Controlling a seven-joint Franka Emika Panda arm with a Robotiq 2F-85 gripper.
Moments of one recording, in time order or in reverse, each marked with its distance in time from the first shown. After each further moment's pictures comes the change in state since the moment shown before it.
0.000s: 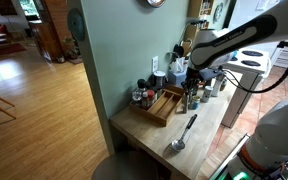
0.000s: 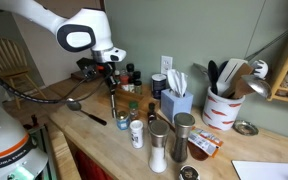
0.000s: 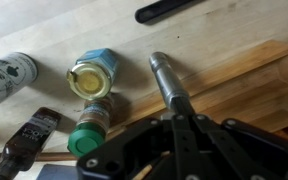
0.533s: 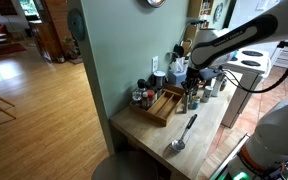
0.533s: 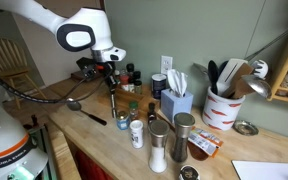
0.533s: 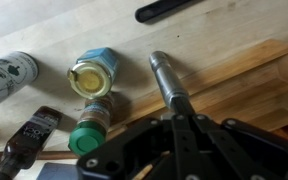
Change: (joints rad) arm -0.001 -0.007 0.000 0.000 -0.001 -0.003 0.001
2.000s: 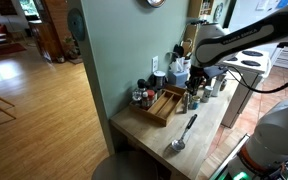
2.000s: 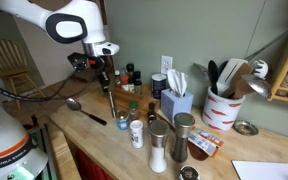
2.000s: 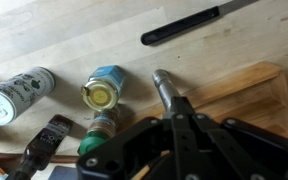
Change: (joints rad) arm -0.007 -0.113 0.031 -0.017 -0.056 -0.134 0.043
